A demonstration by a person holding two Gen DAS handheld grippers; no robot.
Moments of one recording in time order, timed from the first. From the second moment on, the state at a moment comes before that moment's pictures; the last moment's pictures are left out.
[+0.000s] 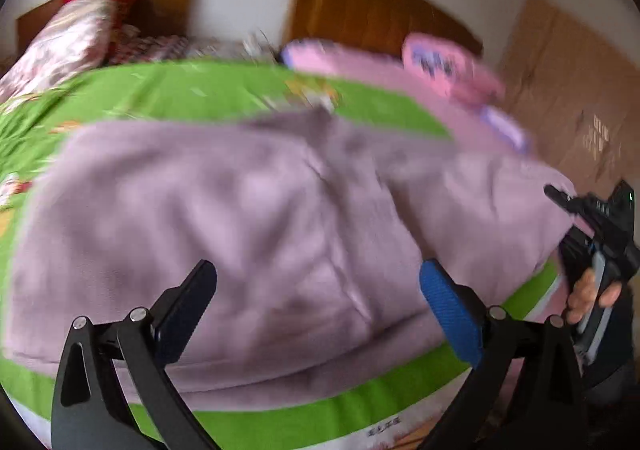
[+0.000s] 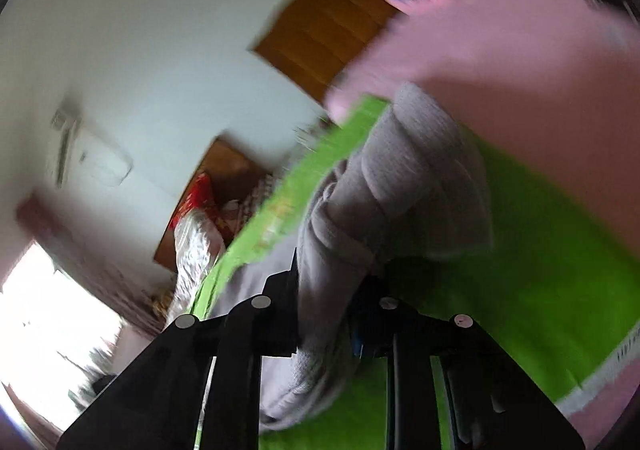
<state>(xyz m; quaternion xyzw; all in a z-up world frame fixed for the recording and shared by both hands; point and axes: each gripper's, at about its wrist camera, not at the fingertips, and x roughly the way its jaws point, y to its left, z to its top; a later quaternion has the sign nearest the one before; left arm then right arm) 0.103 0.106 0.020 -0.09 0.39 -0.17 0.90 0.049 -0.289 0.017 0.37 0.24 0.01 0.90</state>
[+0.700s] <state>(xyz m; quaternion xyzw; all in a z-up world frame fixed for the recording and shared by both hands) 0.103 0.244 0.014 -0.31 0.39 -0.17 0.85 0.074 0.088 -0.037 -0.37 0.28 0.17 0.87</state>
